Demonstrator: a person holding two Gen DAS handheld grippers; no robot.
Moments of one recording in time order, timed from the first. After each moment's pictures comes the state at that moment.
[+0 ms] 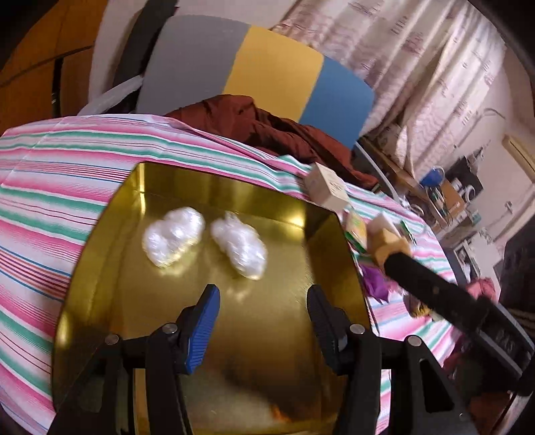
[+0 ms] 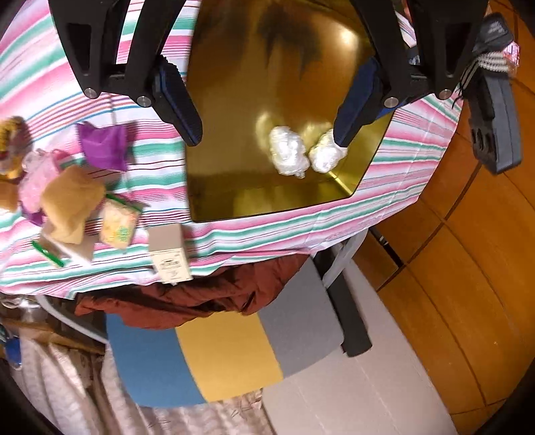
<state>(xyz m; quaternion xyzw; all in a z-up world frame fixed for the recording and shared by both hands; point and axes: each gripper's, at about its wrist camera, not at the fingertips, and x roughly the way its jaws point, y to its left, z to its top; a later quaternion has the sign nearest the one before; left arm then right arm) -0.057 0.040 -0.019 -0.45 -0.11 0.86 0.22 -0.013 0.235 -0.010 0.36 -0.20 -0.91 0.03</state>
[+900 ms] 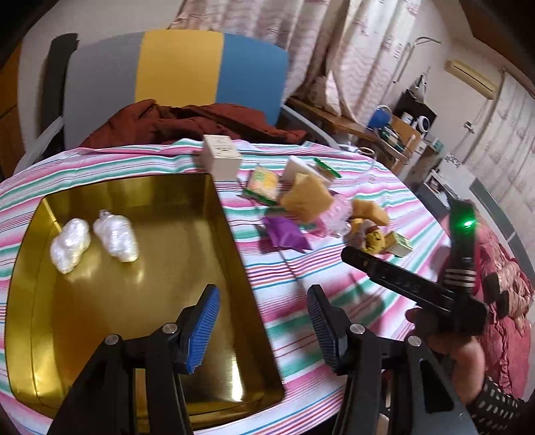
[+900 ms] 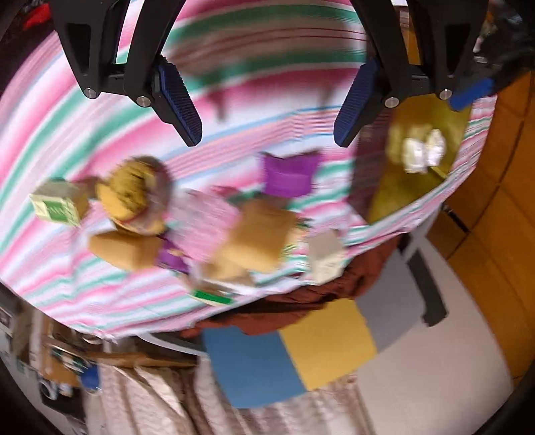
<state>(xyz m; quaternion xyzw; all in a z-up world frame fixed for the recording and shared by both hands) 0.016 0.144 -0.002 -0.43 0.01 0.84 0.34 0.068 0.381 -0.070 0.37 -0.24 -0.89 -0.13</state>
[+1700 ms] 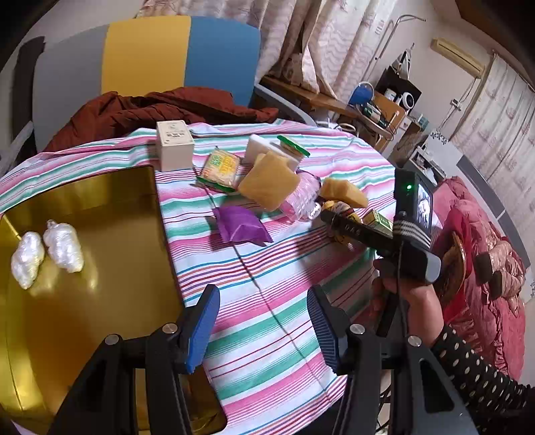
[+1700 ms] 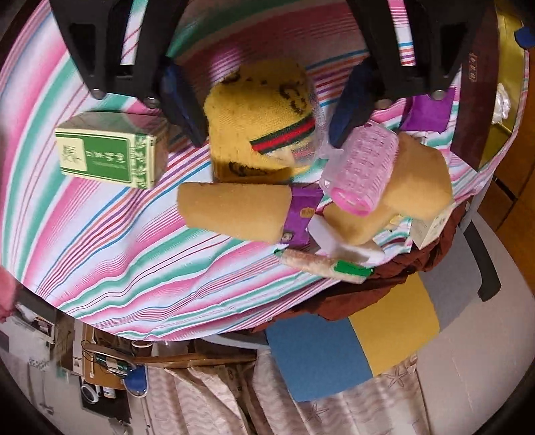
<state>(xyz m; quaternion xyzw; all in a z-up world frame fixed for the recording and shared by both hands) 0.016 0.203 -0.011 -0.46 0.04 0.81 0.37 0.037 0.479 -0.108 0.36 -0.22 -0.88 -0.21</state>
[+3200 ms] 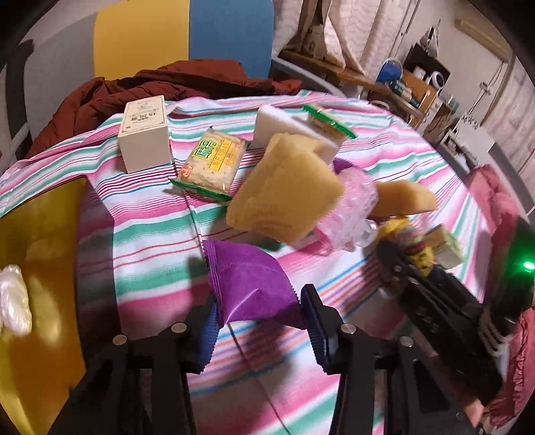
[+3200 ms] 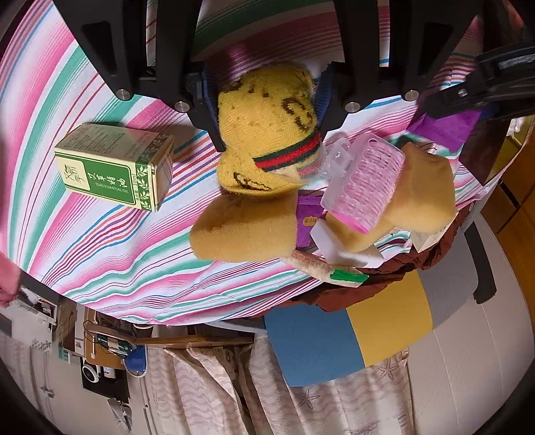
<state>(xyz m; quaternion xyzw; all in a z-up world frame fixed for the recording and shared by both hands) -0.043 0.286 -0.067 -0.49 0.08 0.81 0.32 0.056 0.471 -0.117 0.32 -0.19 -0.90 -0.22</state>
